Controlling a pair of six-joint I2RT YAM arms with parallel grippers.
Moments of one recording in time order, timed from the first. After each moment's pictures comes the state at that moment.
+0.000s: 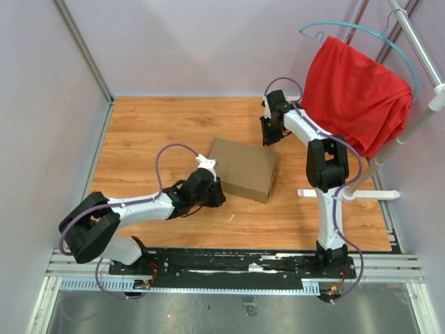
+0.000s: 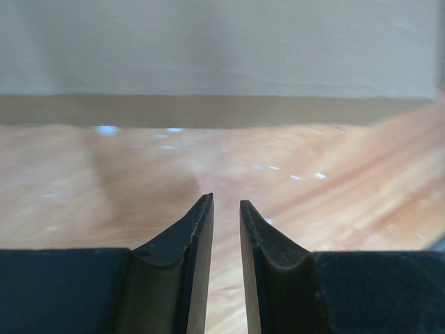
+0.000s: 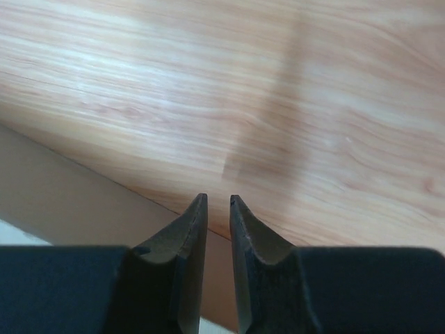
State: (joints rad) left arm -0.81 1.38 0.59 0.07 -0.12 -0.64; right arm 0.30 2.27 1.91 -0.77 -0.14 0.15
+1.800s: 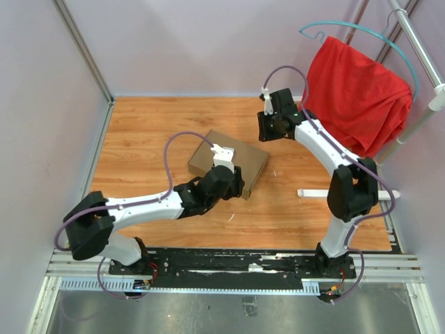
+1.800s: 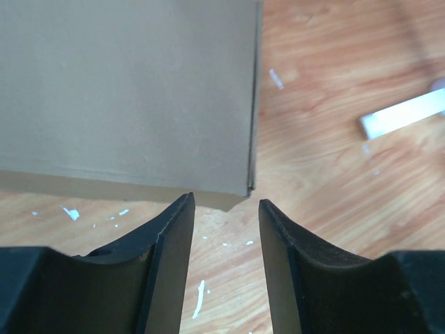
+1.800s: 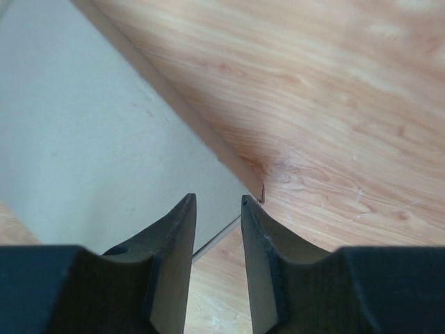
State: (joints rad) left arm -1.04 1.45 0.83 0.08 -0.44 -0.59; right arm 0.38 1.85 1.57 -0.63 -0.08 0.11
